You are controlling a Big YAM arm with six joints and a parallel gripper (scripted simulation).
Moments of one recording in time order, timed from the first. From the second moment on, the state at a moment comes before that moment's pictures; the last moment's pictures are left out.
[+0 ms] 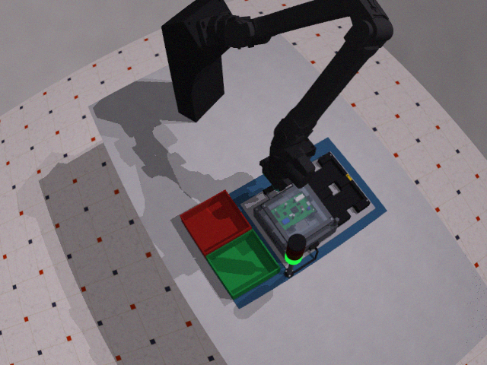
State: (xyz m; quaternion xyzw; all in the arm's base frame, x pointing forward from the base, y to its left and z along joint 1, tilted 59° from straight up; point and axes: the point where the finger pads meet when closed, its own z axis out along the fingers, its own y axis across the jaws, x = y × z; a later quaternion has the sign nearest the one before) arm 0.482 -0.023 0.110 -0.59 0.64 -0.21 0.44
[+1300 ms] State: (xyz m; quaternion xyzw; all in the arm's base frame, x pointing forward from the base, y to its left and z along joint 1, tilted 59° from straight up) arm 0.481 -0.023 0.109 -0.59 0.64 -0.21 0.44
